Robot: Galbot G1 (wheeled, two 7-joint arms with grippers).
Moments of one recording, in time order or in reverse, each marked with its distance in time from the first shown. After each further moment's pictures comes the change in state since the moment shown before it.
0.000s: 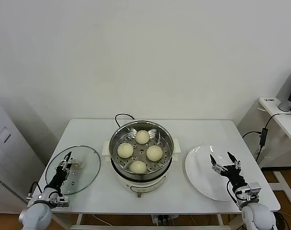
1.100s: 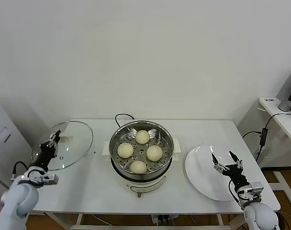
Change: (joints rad) left arm 0.005 0.162 -0.009 -0.312 -0.349 0.108 0.168; right arm -0.006 -0.008 0.016 0.020 0.008 -0.009 -0.004
